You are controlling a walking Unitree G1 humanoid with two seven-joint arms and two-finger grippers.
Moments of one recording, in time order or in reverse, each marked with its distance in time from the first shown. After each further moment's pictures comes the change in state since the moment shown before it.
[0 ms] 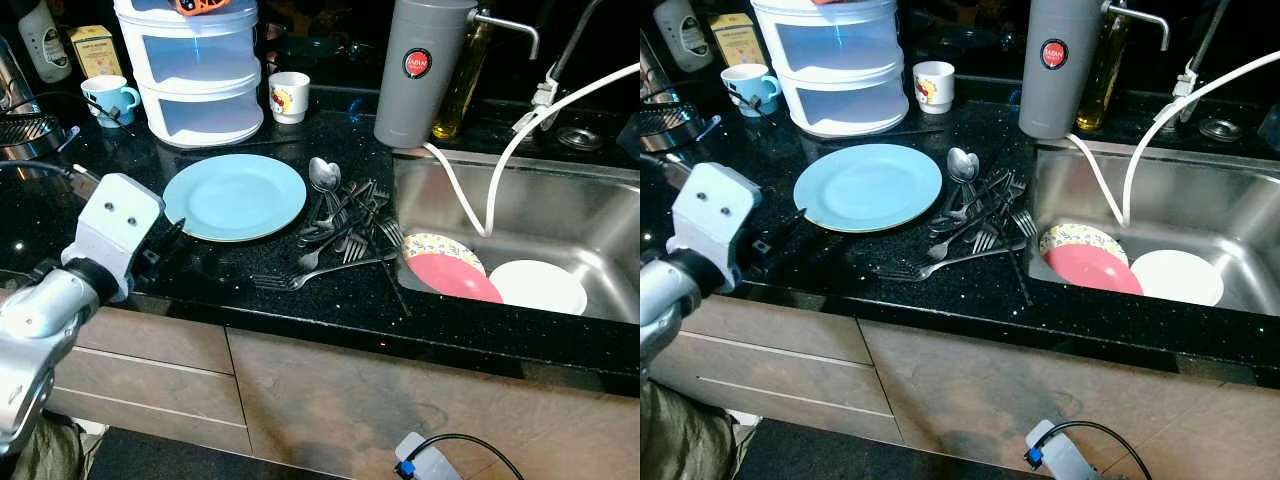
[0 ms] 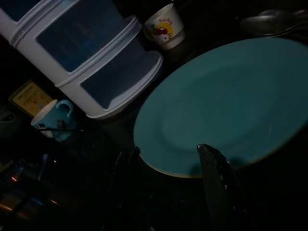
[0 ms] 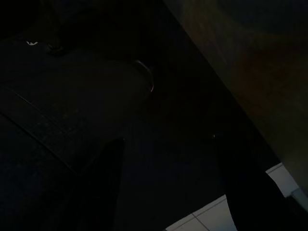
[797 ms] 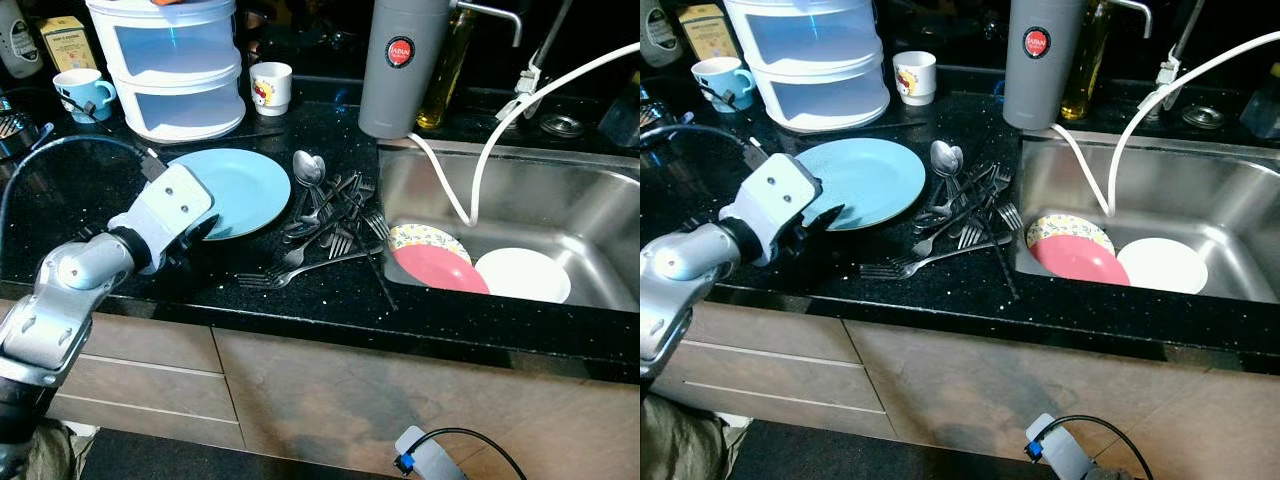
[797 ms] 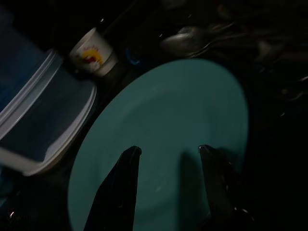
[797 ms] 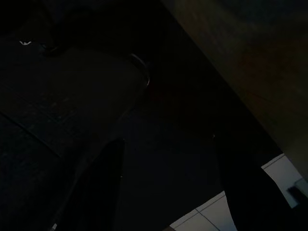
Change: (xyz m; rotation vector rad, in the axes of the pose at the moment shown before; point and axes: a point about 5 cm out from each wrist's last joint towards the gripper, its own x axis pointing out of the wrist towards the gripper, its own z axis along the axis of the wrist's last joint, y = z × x) left arm 0.040 -0.019 0.010 0.101 -0.034 -0.270; right arm 0.000 -0.001 0.001 0.002 0.000 -0.016
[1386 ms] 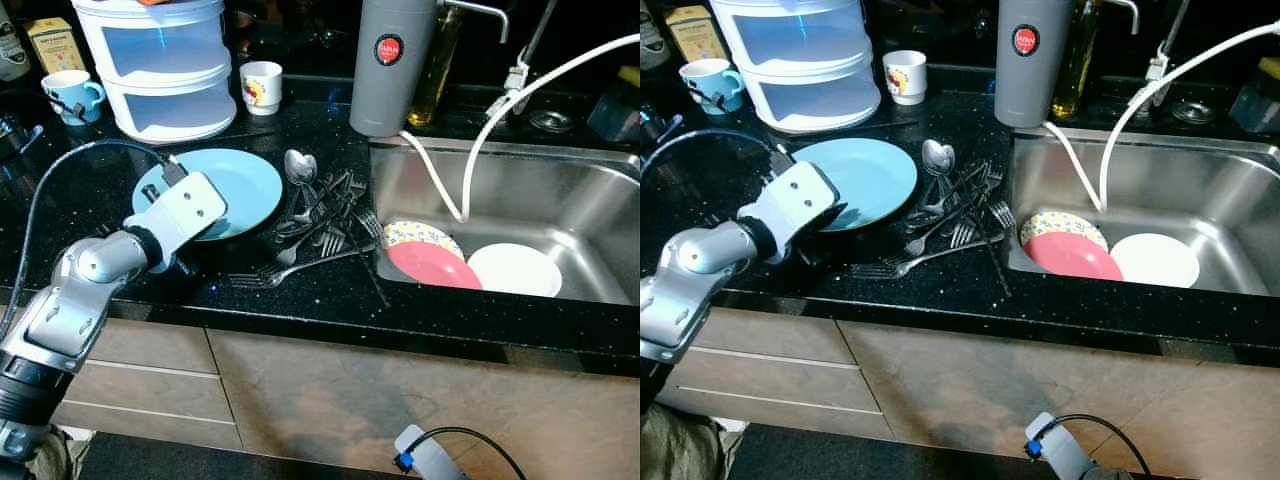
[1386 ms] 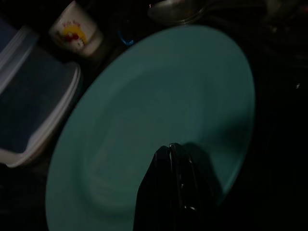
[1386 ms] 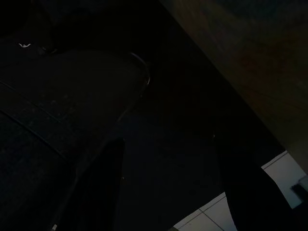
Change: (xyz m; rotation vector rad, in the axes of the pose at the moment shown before) left arm 0.011 -0.002 -0.026 -0.008 0.101 0.001; right arm 0.001 0.001 0.001 0.001 -0.004 -0.003
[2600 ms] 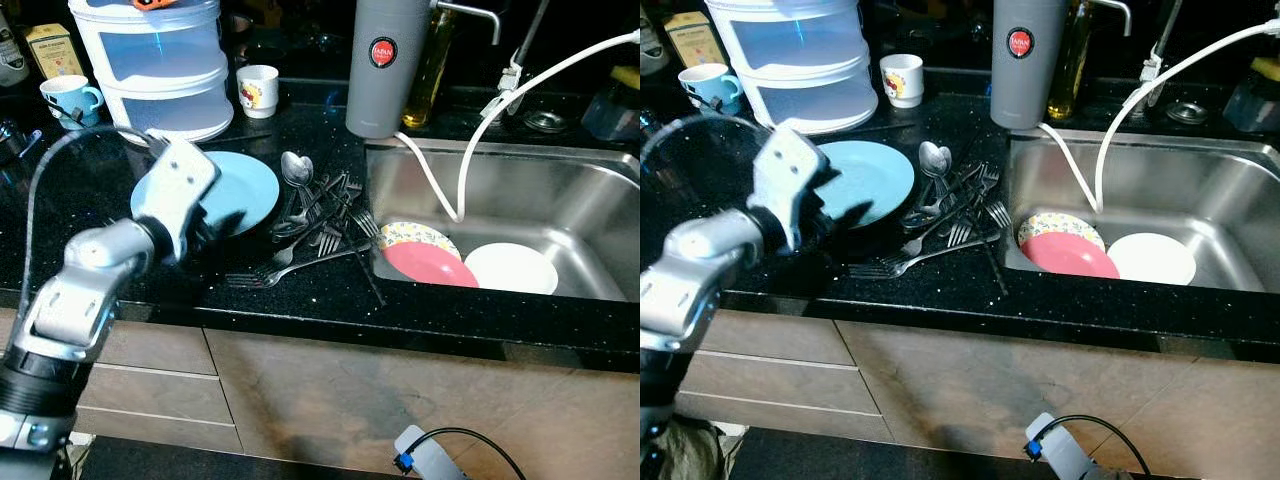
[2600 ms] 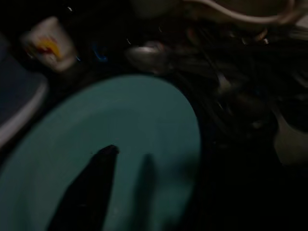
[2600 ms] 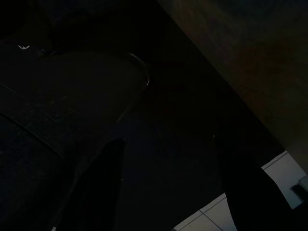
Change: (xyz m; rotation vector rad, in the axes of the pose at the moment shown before) left arm 0.002 -0.010 0.024 -0.244 -0.101 -0.100; right arm 0.000 0.000 0.000 -0.002 -0.002 -0.009
